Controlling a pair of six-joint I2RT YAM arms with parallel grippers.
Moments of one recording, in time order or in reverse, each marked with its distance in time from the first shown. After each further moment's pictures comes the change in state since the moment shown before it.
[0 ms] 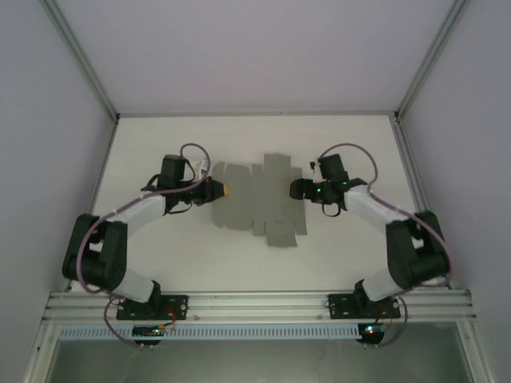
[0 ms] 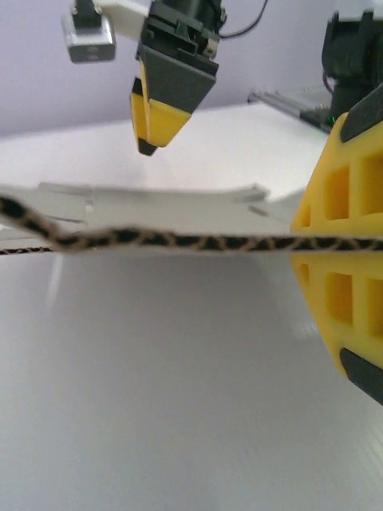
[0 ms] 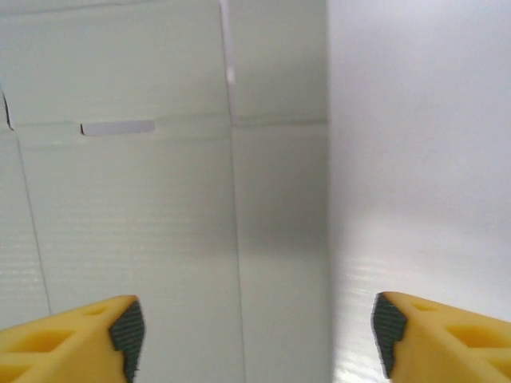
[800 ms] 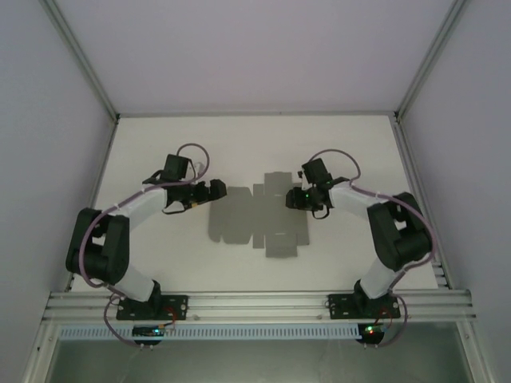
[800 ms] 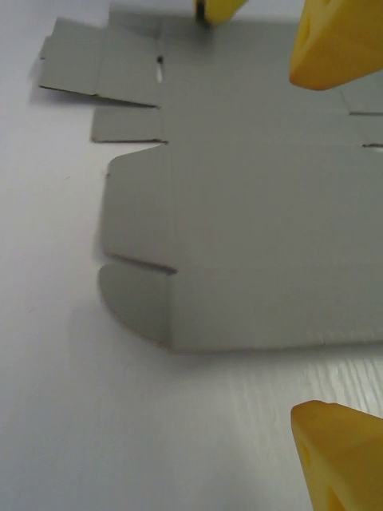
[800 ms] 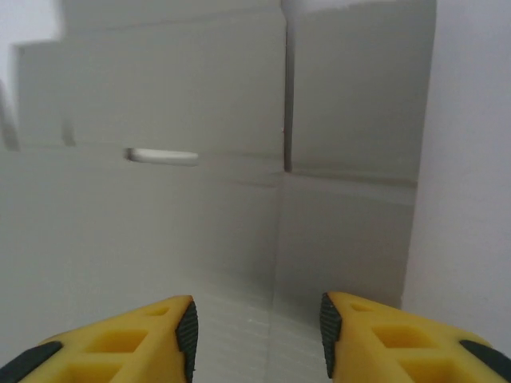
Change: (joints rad) left arm -0.002 0.086 0.084 -0.285 -0.344 0.108; right arm 0.099 0.233 0.041 -0.007 0.044 0.048
